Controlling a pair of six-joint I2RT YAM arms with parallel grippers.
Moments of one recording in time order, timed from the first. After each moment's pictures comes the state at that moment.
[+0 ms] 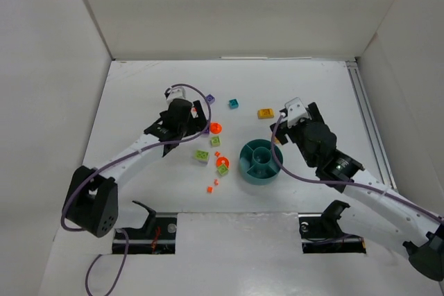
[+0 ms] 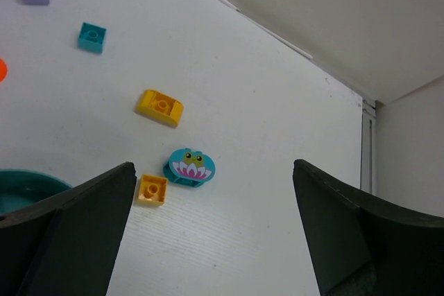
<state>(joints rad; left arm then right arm) -0.49 1.29 0.82 -0.22 -0.26 -0.65 0.73 0.84 0.67 -0.02 0.51 -0.34</state>
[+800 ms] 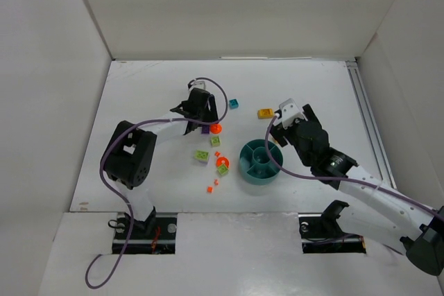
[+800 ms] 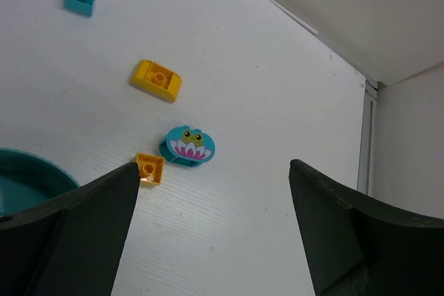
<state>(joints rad) -0.49 1.76 1.06 -0.10 -0.19 -0.51 0.73 0.91 0.67 -0.07 0.54 -0.34</state>
